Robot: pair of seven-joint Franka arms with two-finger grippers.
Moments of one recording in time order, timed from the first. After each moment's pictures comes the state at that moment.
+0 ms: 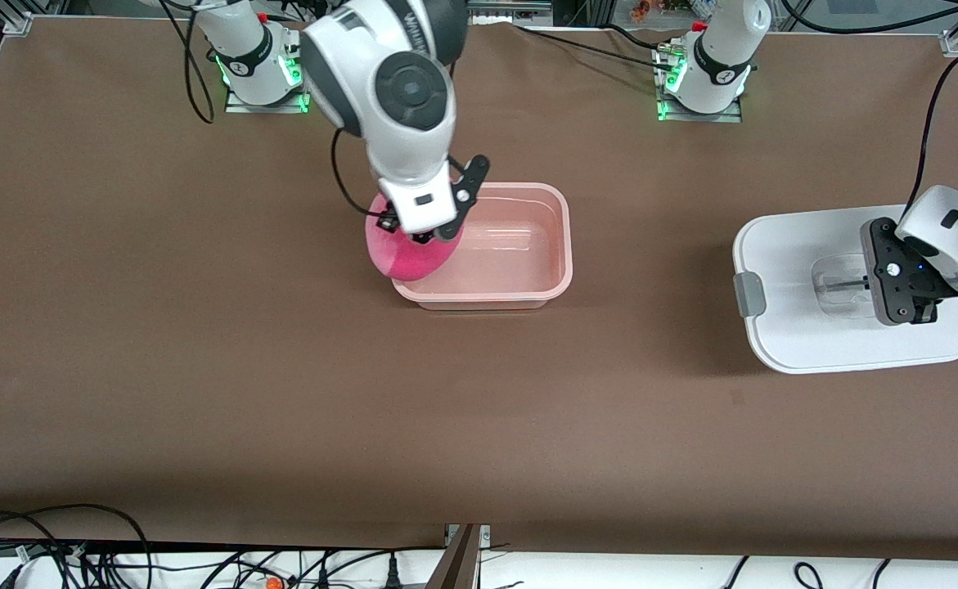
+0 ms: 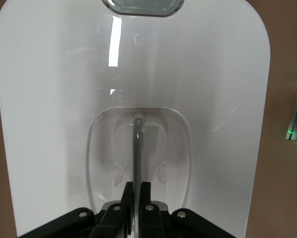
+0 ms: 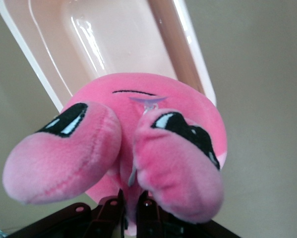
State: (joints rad) left arm 0.04 0.38 -0.03 -1.31 0.13 1.49 1.46; right arm 0.75 0.56 0.01 -1.13 -0.06 1.45 -0.45
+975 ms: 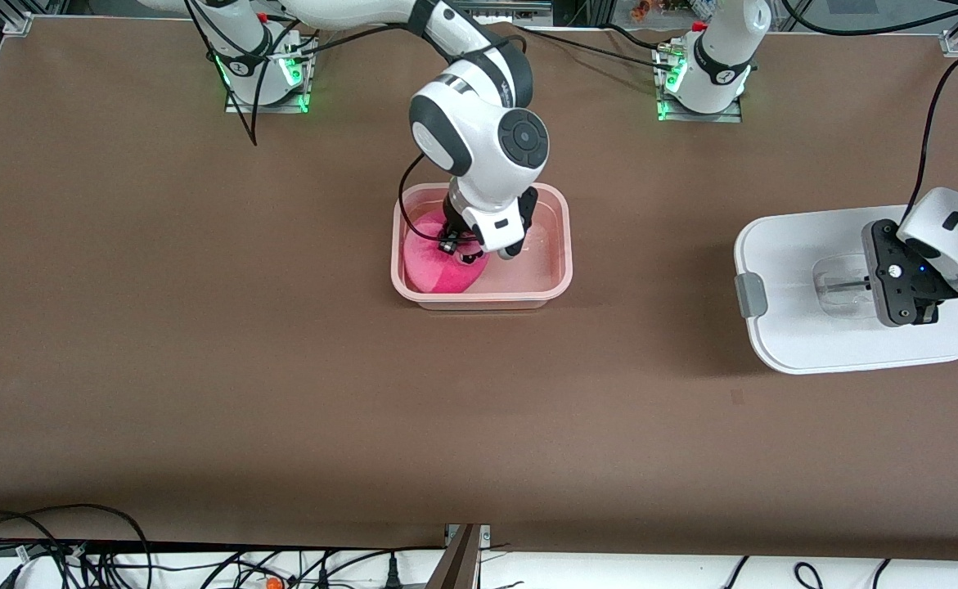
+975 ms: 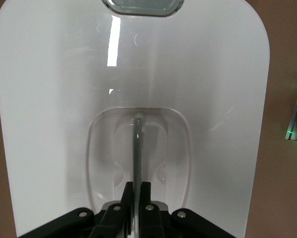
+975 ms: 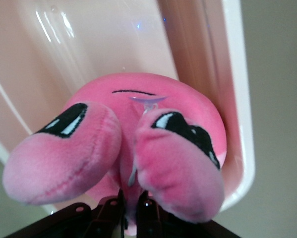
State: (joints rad) left arm 0.05 0.38 -0.03 -1.31 0.13 1.49 1.47; right arm 0.85 0.77 0.00 -1.11 -0.17 1.58 -0.38
